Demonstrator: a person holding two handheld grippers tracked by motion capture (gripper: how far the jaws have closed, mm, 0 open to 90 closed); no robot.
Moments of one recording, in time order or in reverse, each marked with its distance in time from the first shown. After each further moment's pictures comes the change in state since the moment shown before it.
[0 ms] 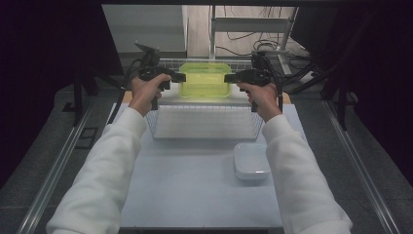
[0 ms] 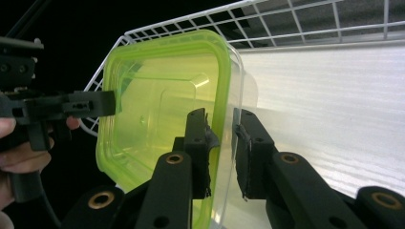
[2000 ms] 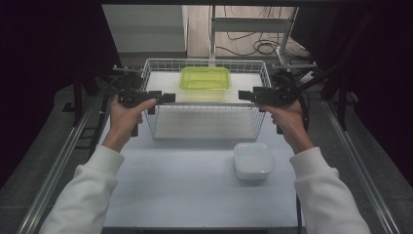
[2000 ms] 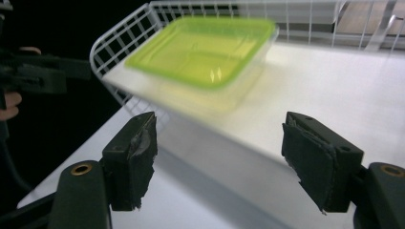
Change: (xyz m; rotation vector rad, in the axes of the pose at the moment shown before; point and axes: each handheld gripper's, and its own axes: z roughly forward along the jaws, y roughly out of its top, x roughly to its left) left arm -0.020 -0.087 -0.063 -0.082 0.041 0.283; right arm 0.023 -0.060 -0.085 -0.070 -0.073 -0.315
